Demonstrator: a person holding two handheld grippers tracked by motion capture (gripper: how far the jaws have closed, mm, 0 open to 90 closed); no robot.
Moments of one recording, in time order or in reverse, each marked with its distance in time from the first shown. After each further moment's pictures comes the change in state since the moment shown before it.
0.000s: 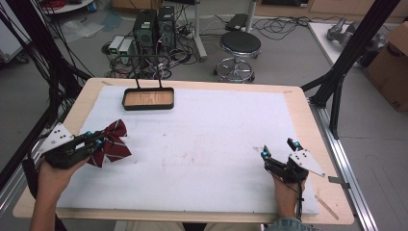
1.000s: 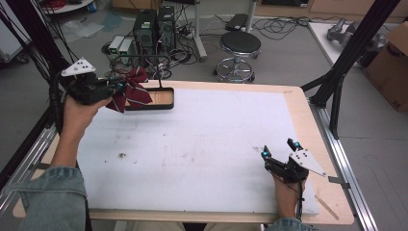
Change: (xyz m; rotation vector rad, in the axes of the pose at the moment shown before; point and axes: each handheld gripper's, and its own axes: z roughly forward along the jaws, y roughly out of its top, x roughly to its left) left arm 0.045 0.129 0.093 -0.025 -0.063 -0.072; right arm -0.002 -0.001 0.001 0.009 0.004 0.013
